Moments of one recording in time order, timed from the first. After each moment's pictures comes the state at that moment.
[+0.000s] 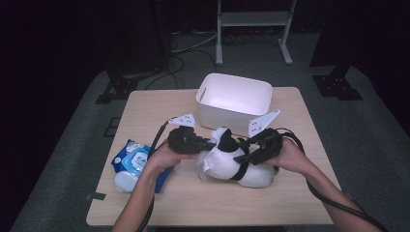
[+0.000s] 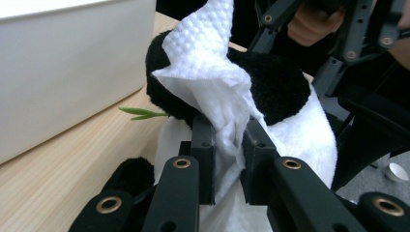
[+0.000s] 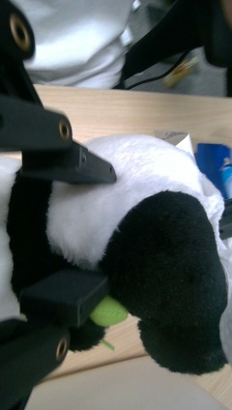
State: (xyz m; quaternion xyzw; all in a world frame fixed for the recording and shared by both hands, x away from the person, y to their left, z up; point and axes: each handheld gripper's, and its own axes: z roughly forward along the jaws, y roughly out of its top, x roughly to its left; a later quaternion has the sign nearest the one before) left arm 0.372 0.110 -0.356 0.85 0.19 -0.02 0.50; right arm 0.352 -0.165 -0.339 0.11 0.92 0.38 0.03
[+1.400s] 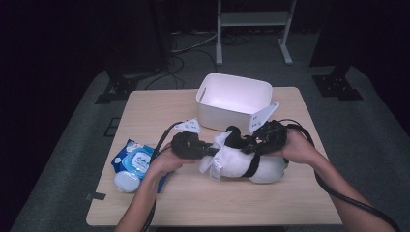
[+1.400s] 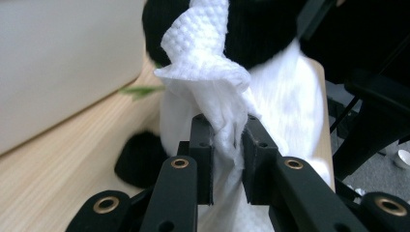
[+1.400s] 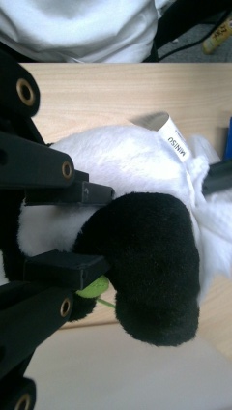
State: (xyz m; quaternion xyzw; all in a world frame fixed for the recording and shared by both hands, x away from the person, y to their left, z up) left arm 0.365 0.100 -0.371 0.86 0.18 -0.01 0.48; right arm 0.356 -0.173 -0.314 0.11 0.94 0.32 0.07
